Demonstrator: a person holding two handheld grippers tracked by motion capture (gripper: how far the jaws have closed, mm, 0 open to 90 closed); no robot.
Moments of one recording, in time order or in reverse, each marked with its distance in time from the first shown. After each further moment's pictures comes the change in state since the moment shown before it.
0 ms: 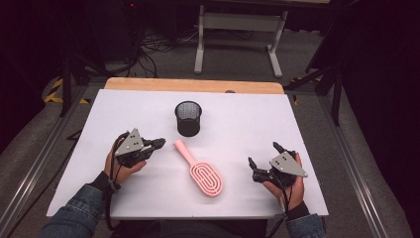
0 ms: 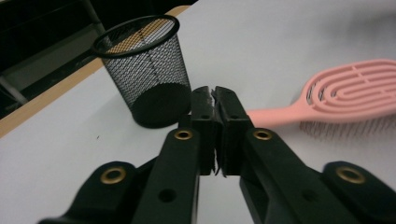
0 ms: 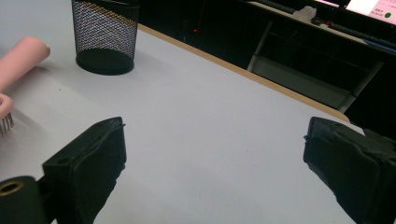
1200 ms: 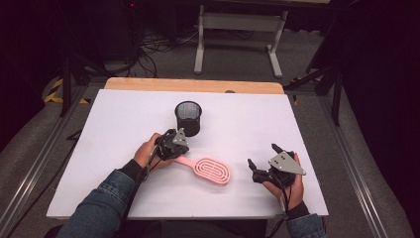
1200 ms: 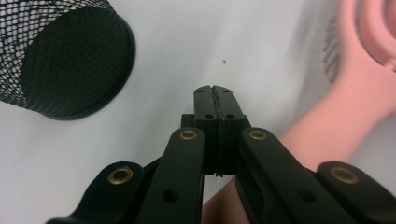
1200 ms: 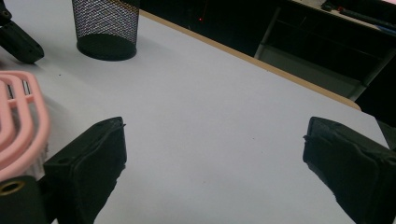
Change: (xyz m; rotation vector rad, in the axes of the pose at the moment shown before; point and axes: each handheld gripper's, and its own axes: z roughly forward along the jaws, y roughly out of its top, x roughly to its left) left arm -0.012 0.016 0.098 0.522 -0.126 0.113; right arm -0.002 -0.007 0.006 0.044 0.026 0.008
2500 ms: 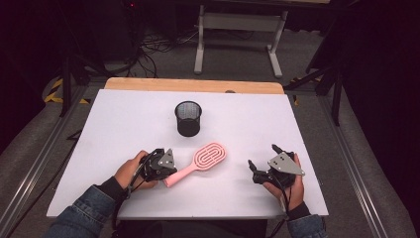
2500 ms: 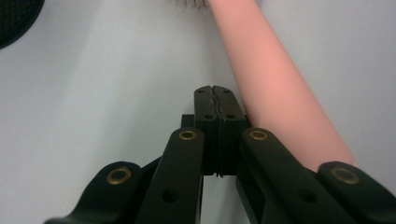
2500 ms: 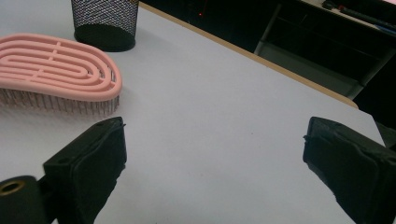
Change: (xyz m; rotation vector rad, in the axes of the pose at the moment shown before) left arm -0.047 -0.034 -0.041 0.073 -0.079 0.057; right arm 0.000 -0.003 0.001 0.020 -0.001 -0.026
